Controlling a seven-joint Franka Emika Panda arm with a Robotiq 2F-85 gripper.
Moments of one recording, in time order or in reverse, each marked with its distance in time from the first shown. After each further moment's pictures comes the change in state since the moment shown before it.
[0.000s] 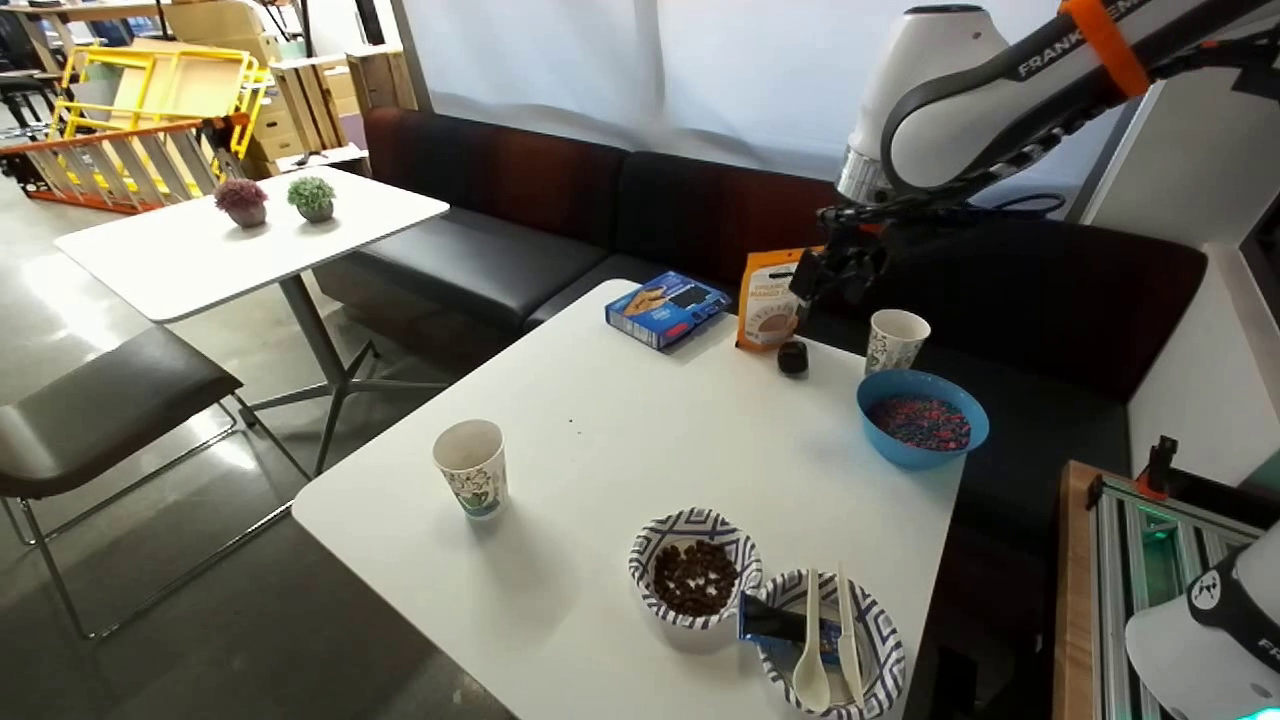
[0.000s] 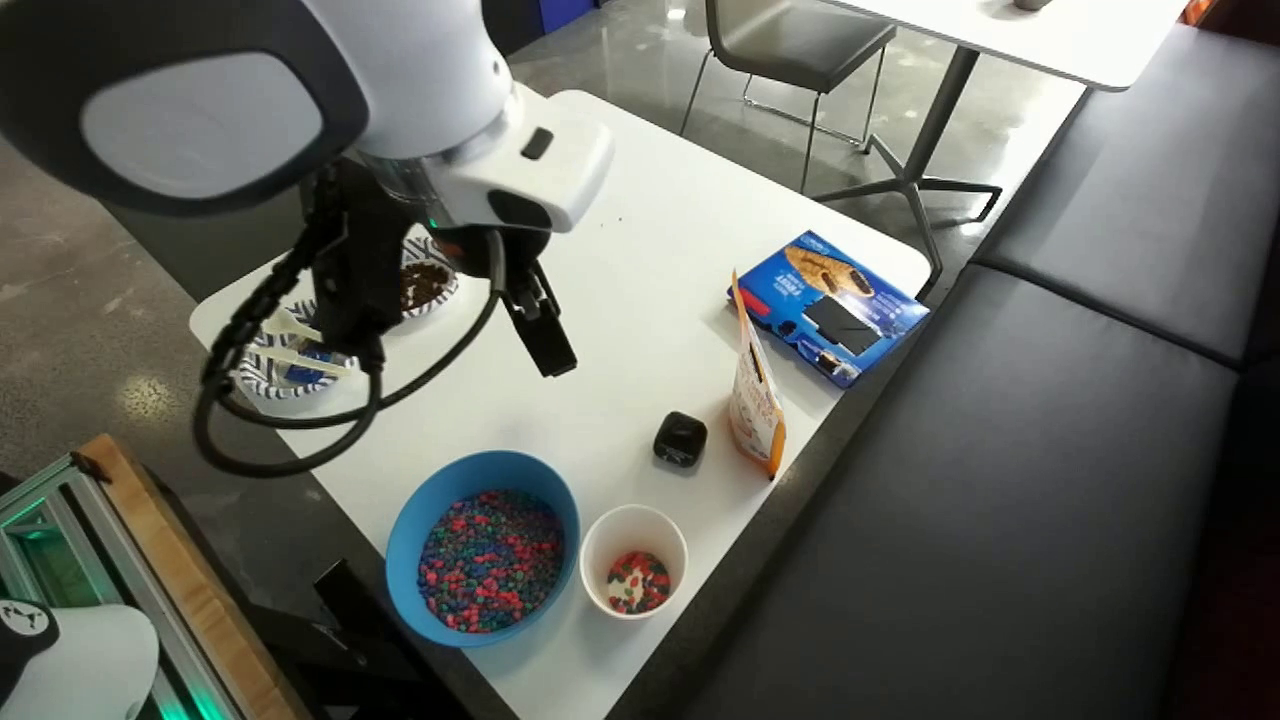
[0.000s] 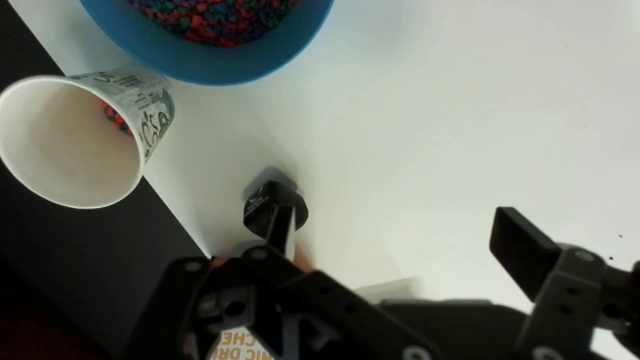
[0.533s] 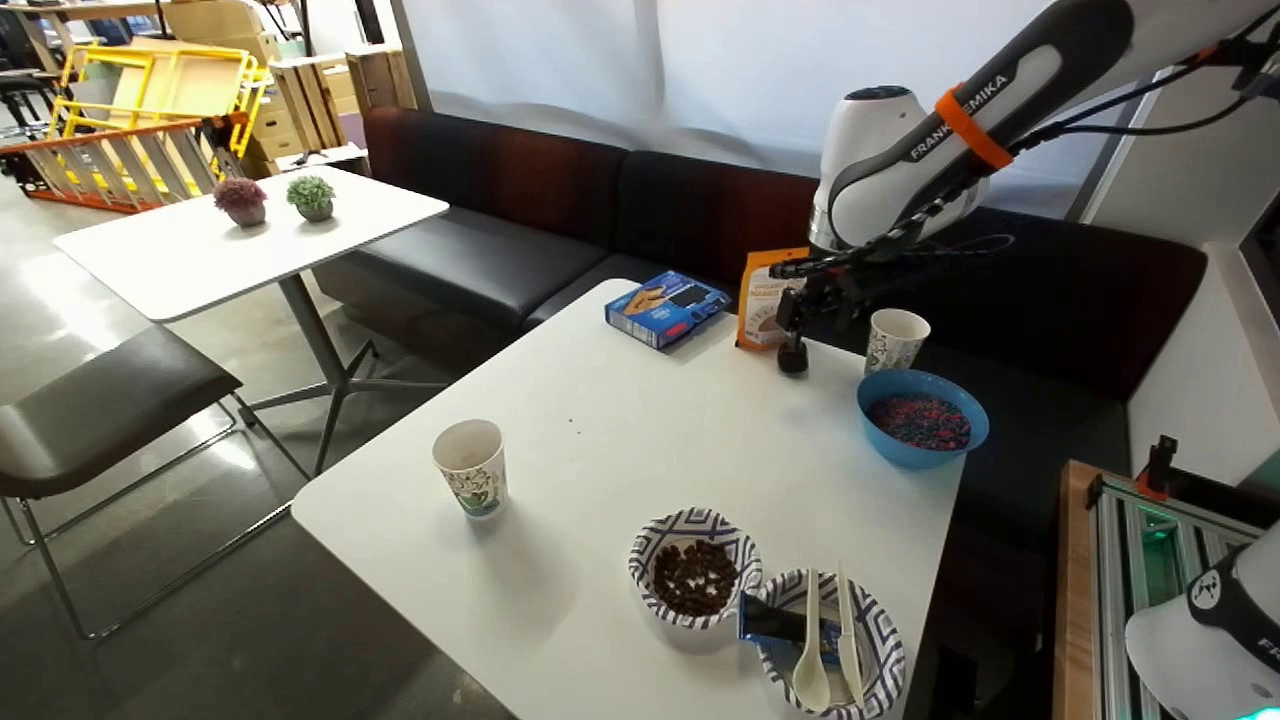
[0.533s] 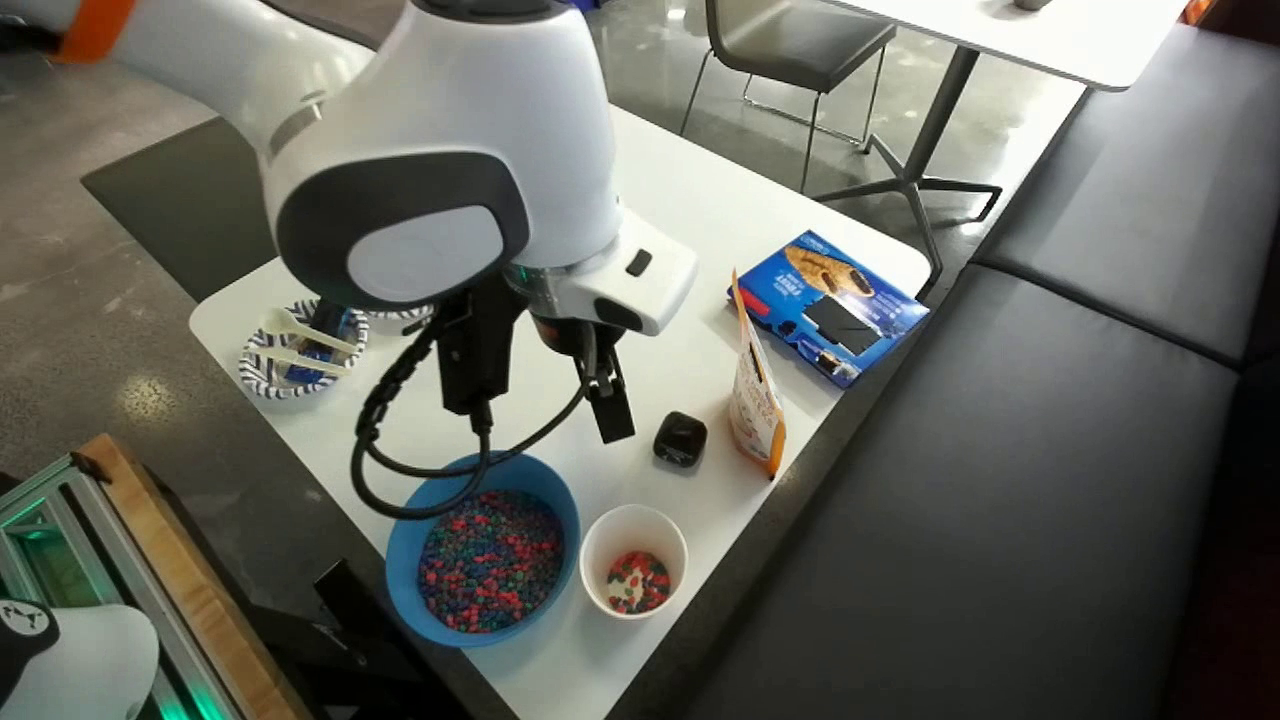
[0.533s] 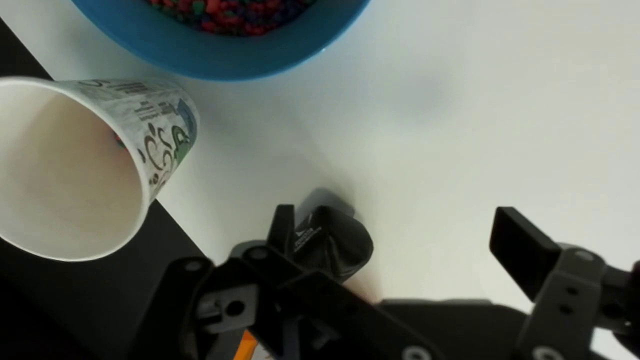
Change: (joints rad) arm -0.019 0.279 -0.039 0.125 -0.018 0.069 0.076
